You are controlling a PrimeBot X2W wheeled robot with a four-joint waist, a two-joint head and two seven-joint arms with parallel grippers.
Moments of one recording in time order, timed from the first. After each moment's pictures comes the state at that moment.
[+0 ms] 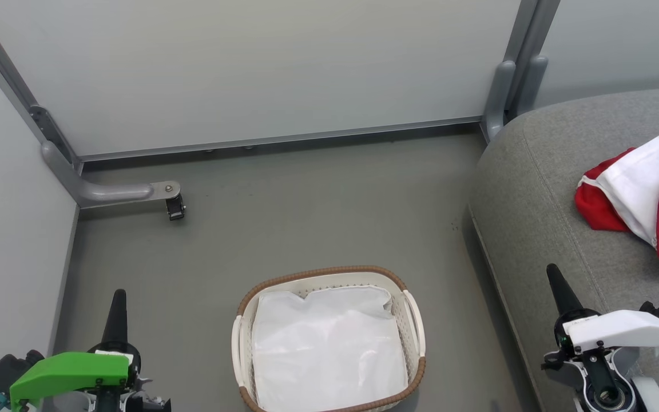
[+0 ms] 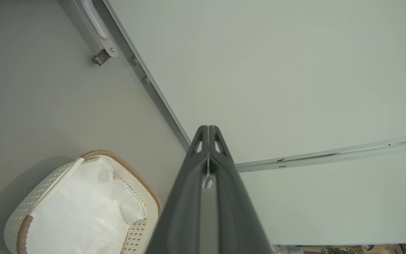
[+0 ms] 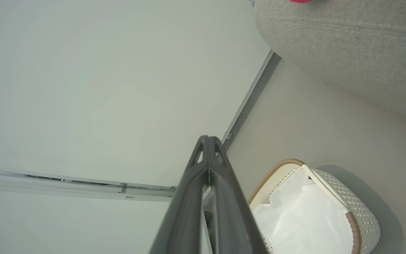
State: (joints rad) left arm -0.07 0.05 0.09 0.29 -1.28 -0.13 0.02; right arm -0.13 -0.04 -0.06 0.30 1.25 0.13 0.02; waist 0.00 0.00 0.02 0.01
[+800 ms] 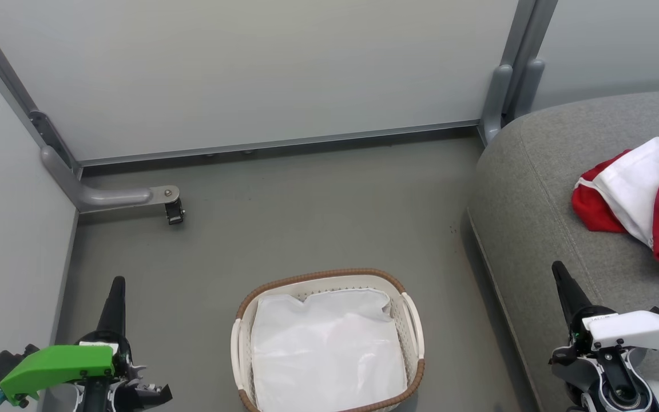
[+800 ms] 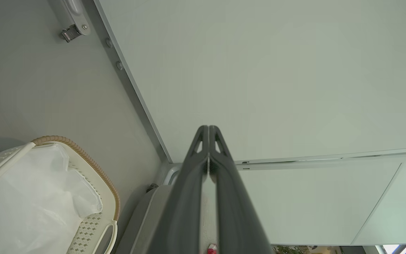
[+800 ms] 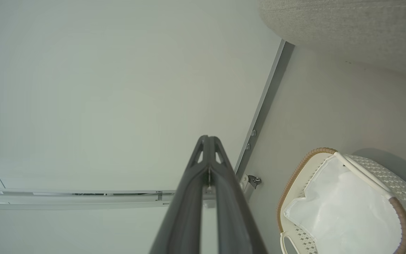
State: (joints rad) left arm -0.09 0.05 0.10 0.27 -1.46 -0.13 0.07; right arm -0.12 -0.05 -0.09 0.27 1.45 0.13 0.07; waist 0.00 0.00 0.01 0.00
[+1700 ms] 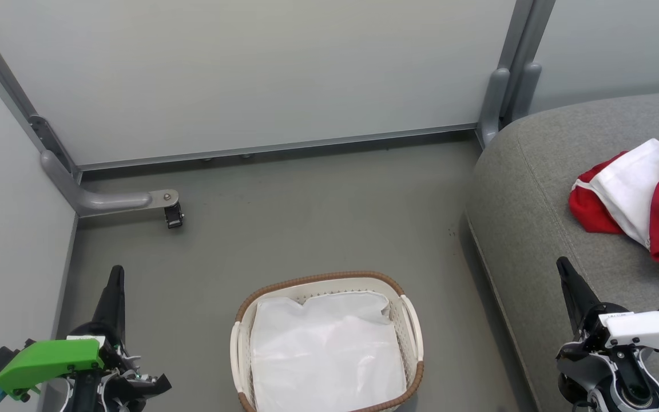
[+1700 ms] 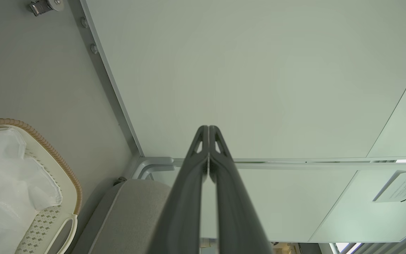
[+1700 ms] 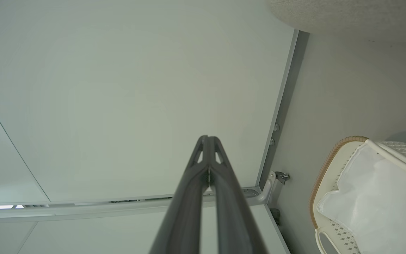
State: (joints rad) left arm -0.10 0.05 0.11 0.24 -1.61 -0.13 0.11; right arm -0.11 -0.05 -0.11 0.25 1.61 0.13 0.11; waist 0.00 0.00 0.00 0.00
